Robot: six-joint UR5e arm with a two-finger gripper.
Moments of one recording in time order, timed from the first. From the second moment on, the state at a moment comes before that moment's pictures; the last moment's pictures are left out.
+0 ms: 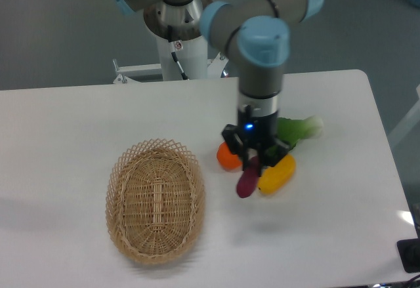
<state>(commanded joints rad) 2.36 -1.85 -1.73 -0.89 1.54 0.78</state>
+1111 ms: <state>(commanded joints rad) 2.11 -2.01 -1.72 -0.82 1.54 0.67</state>
